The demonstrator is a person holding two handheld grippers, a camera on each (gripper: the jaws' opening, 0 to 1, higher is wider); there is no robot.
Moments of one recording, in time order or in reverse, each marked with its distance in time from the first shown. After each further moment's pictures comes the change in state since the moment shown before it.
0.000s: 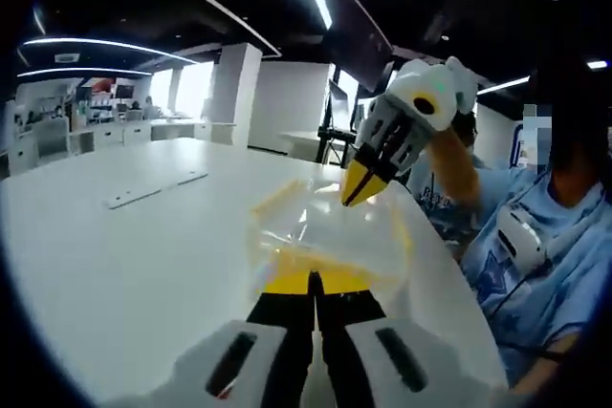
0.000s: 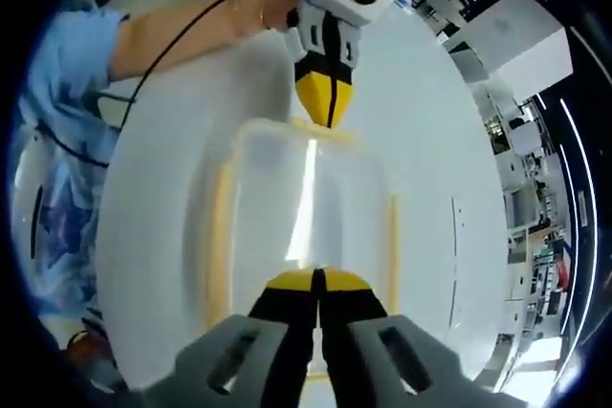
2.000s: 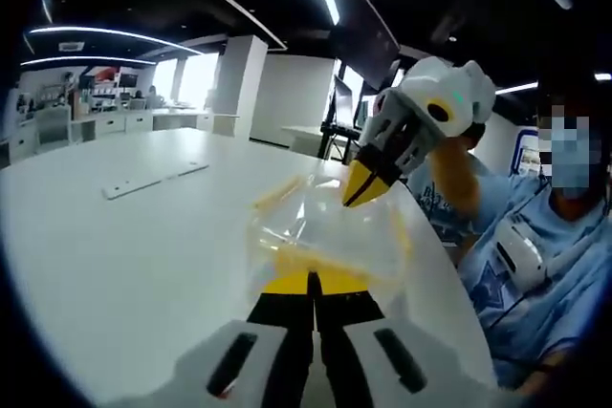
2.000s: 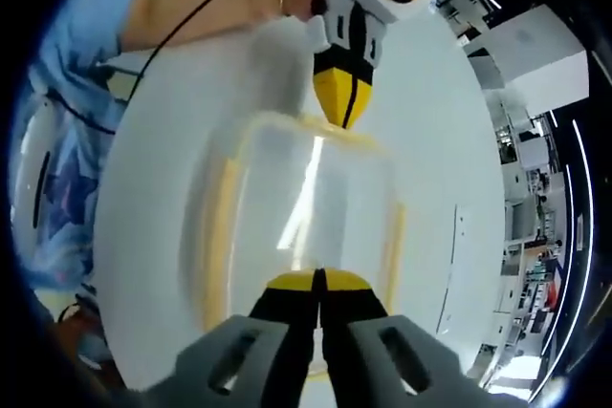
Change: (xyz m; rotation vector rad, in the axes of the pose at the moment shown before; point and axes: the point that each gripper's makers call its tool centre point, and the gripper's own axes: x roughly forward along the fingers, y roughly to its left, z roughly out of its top) left arm 0.006 -0.002 -0.005 -0.044 0.033 0.005; right arm 0.003 0.003 -0.003 -0.097 0.068 0.012
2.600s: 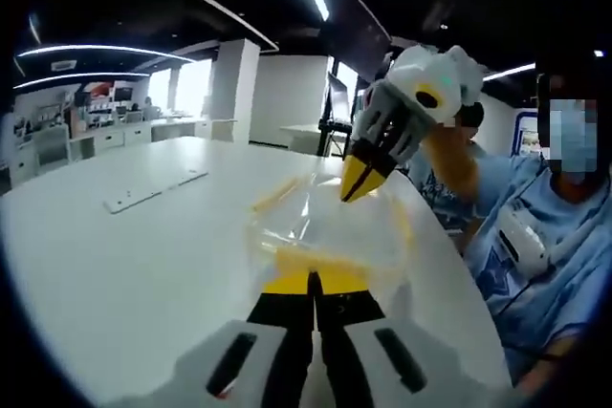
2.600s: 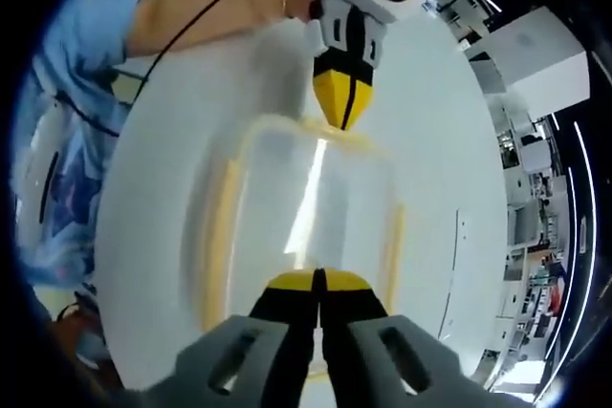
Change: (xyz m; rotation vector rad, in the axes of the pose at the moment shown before) left arm 0.000 -0.002 -0.001 0.090 0.029 0.002; right arm -0.002 -0.001 0.001 -0.003 -0.045 0.019
